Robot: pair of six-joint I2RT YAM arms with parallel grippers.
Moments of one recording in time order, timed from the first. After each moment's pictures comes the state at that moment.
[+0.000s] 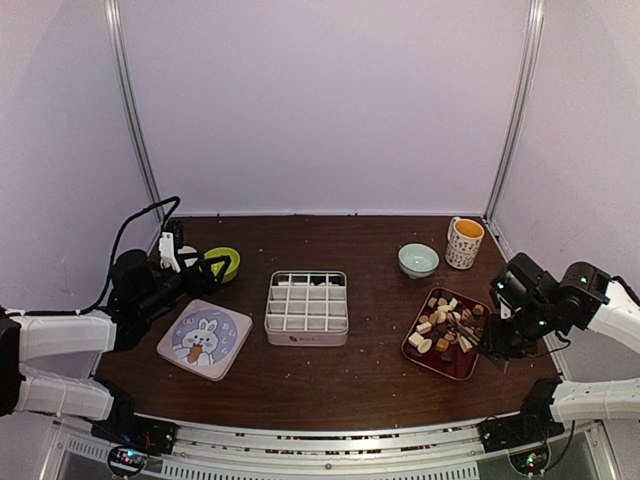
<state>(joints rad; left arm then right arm) -0.39 1.13 0.35 0.69 0.20 -0.32 0.71 0.84 0.80 -1.19 0.11 0.84</state>
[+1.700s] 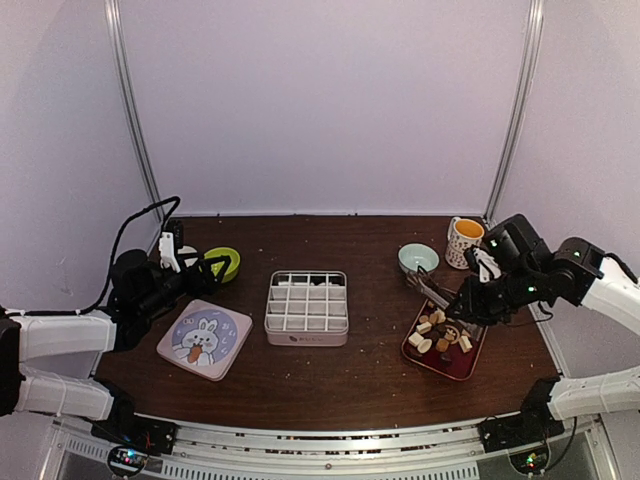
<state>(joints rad) -0.39 1.13 0.35 0.69 0.20 -0.32 0.70 0.96 0.96 -0.95 -0.04 0.78</state>
